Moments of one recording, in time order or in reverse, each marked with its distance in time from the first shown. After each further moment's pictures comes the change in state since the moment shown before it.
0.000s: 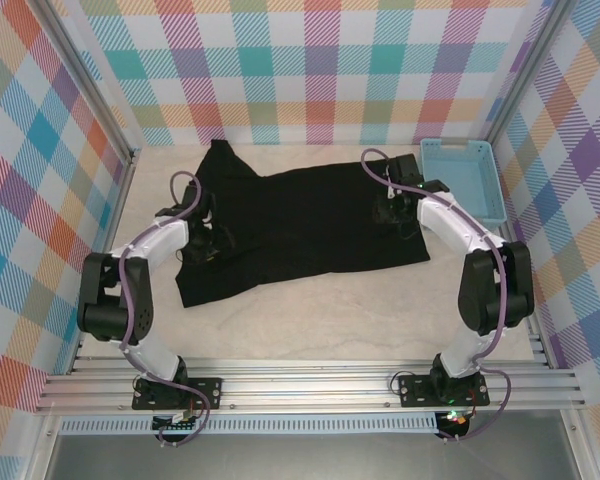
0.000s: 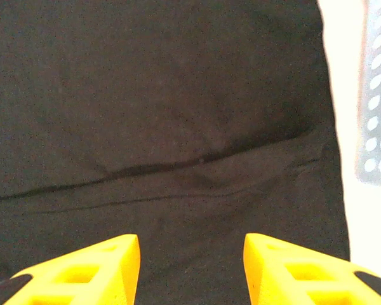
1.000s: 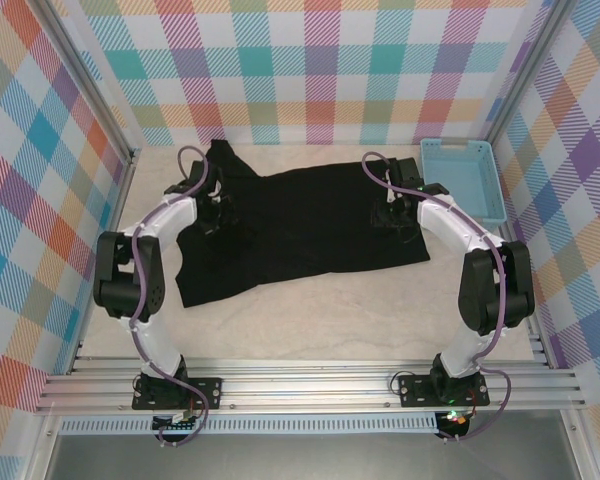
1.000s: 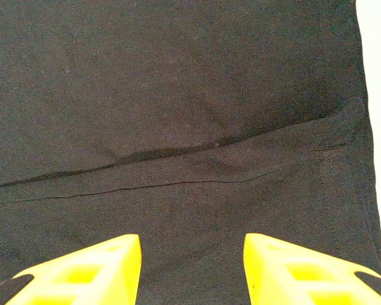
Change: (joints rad) left arm -0.008 0.185 0.295 0.041 0.031 0.002; right arm 0.000 0.000 -0.027 0.016 -0.051 0.014
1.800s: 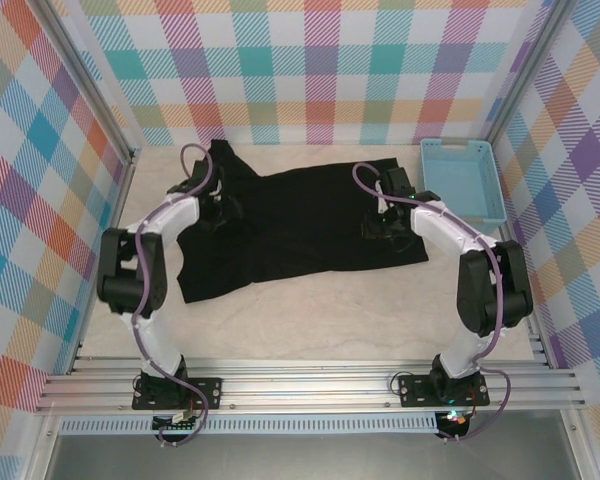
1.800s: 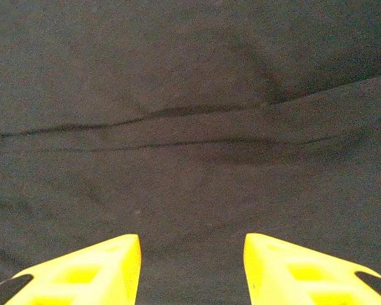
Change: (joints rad) left arm -0.004 -0.029 -0.072 0.053 -0.097 0.042; right arm 0.051 -0.002 -0.069 0.011 -0.071 0.000
